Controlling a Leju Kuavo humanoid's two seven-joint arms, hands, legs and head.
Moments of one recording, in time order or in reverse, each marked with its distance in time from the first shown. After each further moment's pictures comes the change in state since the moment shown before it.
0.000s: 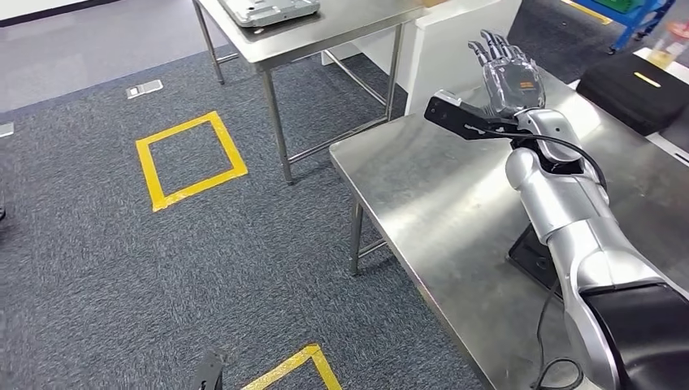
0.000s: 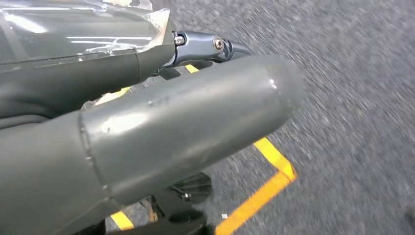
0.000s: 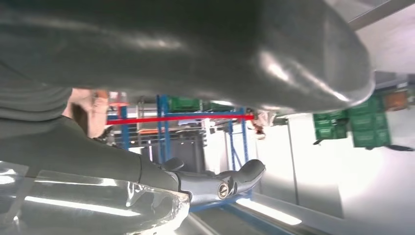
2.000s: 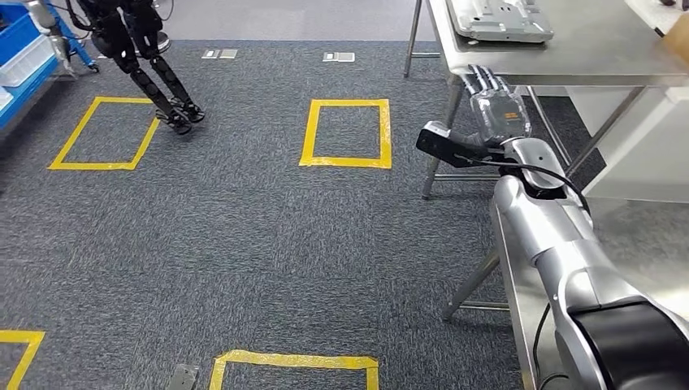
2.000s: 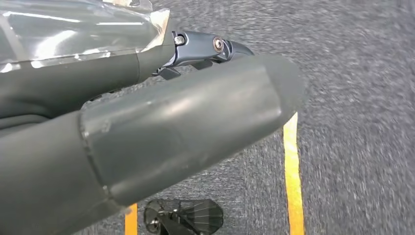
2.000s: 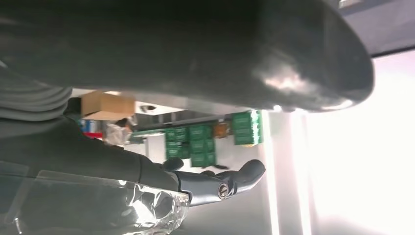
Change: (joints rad) left arm 0.054 0.060 0.068 0.012 0.045 -0.003 -0.038; right arm 0.089 0.025 -0.005 0.013 0.041 -0.053 -0.010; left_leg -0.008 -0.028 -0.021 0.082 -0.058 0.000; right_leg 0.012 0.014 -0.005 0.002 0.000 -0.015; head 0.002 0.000
